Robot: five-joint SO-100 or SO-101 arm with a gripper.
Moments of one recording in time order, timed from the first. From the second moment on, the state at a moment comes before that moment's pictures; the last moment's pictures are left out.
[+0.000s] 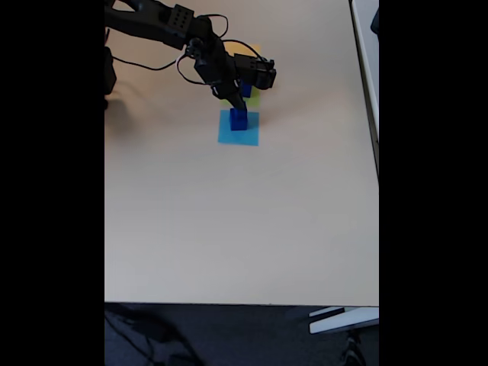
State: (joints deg) arm 13.3 83.1 94.0 48.0 70.8
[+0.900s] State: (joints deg) arm 4.4 82.0 82.3 58.4 83.8
